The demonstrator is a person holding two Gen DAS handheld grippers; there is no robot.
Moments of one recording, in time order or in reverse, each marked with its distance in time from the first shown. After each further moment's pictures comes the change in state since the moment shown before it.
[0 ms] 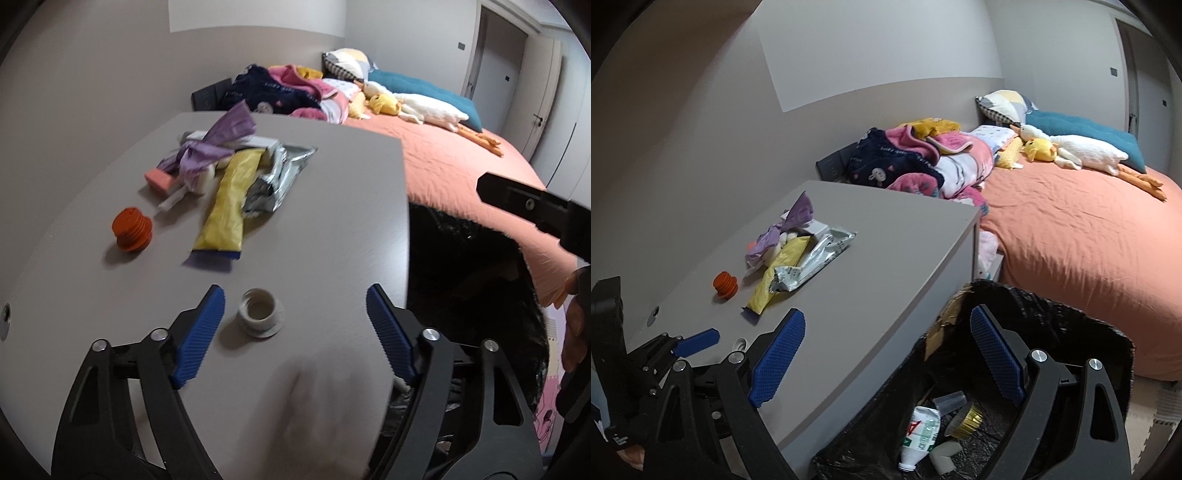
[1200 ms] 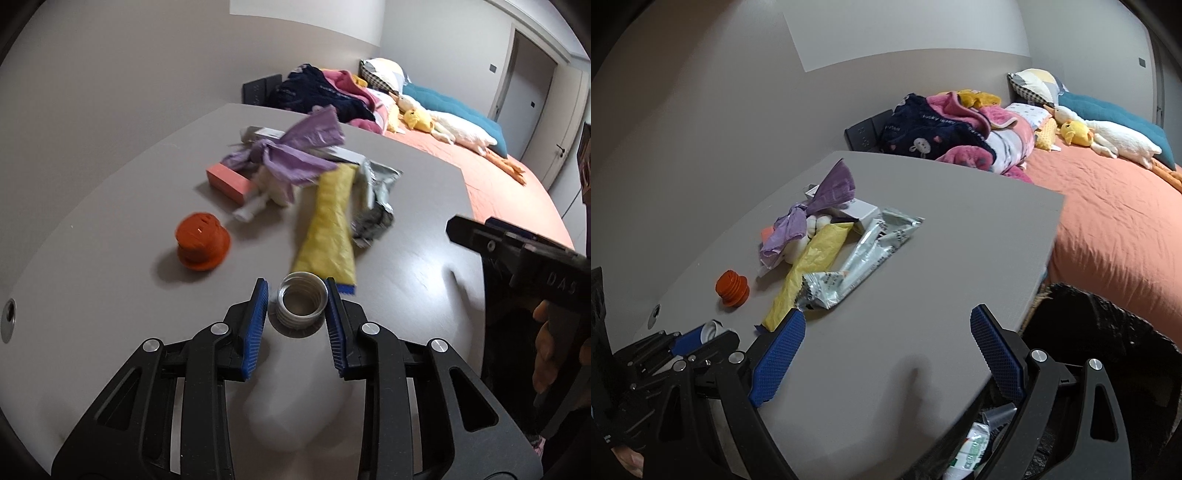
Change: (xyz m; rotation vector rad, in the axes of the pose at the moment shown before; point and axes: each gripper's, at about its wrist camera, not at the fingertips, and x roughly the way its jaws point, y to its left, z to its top) left arm 0.013 0.084 0.020 -0.111 -0.017 0.035; right arm 0.092 0.060 0.017 -0.023 0.105 0.075
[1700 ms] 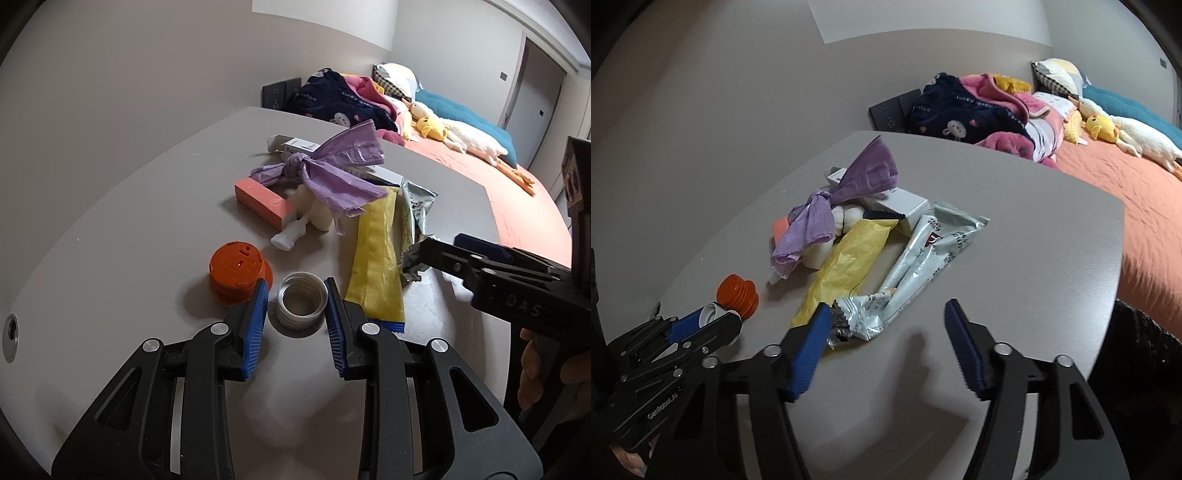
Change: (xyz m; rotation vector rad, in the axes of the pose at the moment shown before) left arm 0.016 0.029 0.018 -0.026 -0.005 0.017; right arm 0.053 0.031 0.016 -0.024 0.070 0.048
